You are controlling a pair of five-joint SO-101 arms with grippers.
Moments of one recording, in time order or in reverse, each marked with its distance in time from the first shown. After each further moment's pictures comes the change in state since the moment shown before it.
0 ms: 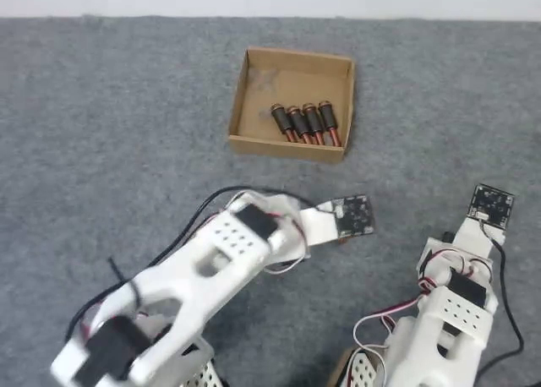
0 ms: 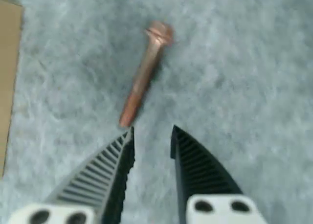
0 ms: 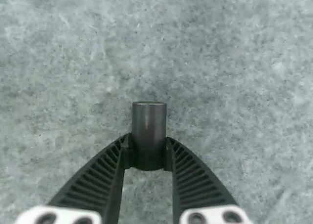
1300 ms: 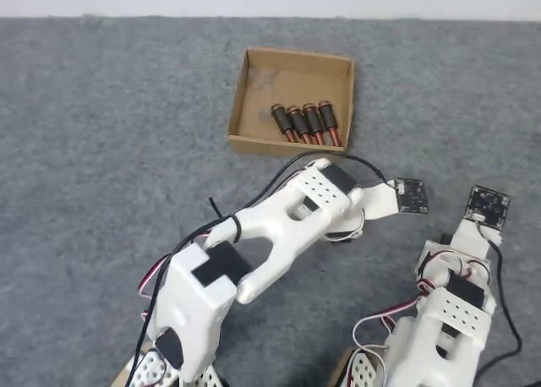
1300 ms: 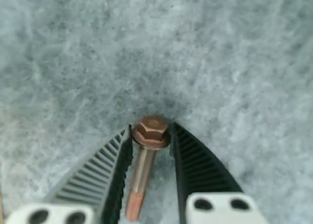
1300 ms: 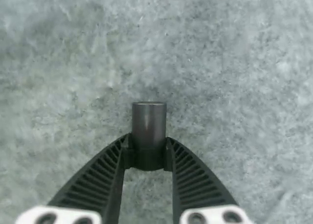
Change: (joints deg) left arm 4.9 45.1 -45.7 12.1 0.0; right arm -0.1 -0.2 1.2 -0.5 2.1
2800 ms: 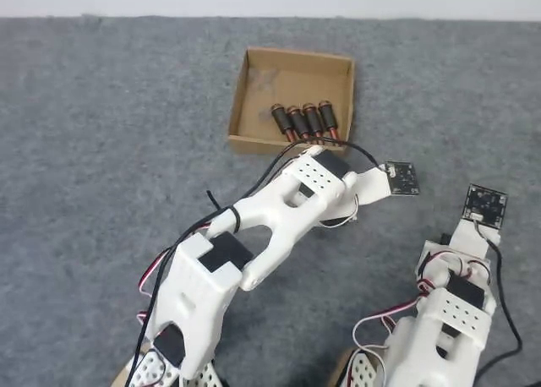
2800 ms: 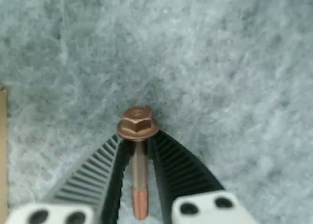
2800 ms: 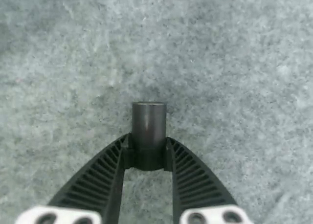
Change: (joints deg) left arm -3.8 4.6 -6.4 3.0 1.0; right arm 0.0 0.0 0.0 -0.2 1.0
